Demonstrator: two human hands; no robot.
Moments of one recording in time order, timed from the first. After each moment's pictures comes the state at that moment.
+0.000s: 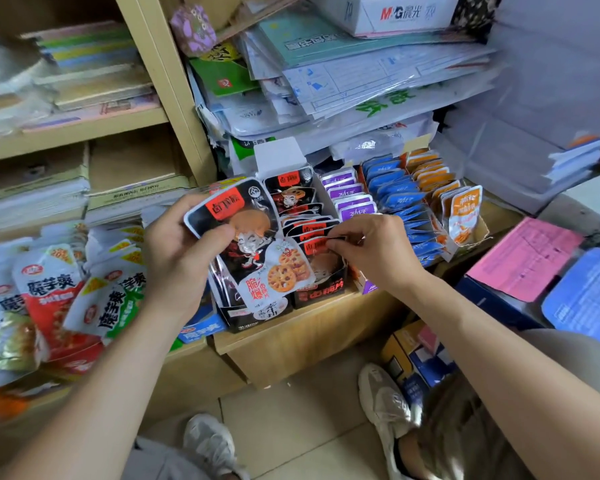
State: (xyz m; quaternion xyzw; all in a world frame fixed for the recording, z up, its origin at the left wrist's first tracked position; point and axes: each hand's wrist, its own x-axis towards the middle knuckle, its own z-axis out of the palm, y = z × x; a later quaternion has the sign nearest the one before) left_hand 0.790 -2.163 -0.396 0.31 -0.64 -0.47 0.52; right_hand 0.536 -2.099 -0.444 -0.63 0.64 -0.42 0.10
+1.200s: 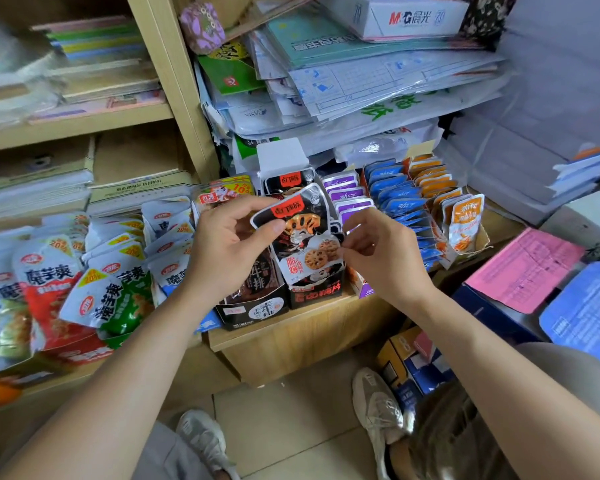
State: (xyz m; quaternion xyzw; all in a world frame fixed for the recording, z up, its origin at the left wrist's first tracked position) left_hand 0.753 -2.169 -0.405 0.29 -0.77 -0.34 0.45; right_hand 0.535 -2.083 -0.440 -0.58 0.65 -0.47 0.16
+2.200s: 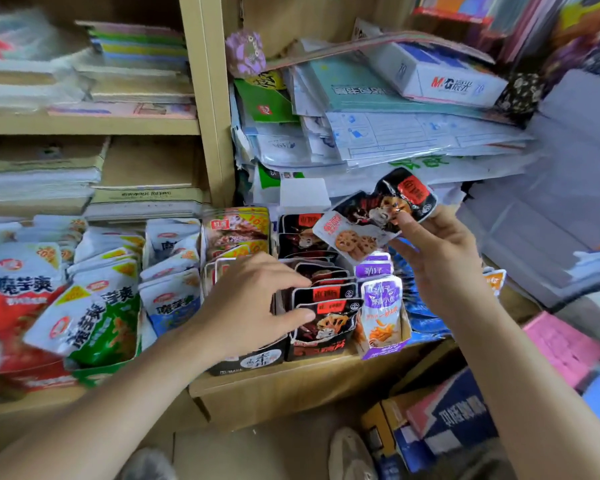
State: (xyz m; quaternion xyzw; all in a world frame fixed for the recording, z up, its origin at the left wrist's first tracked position) left_hand 0.754 -2.185 -0.430 0.35 -0.89 -0.17 0.22; right_hand 0.498 -2.138 -0.388 -0.39 0.48 -0.69 0.38
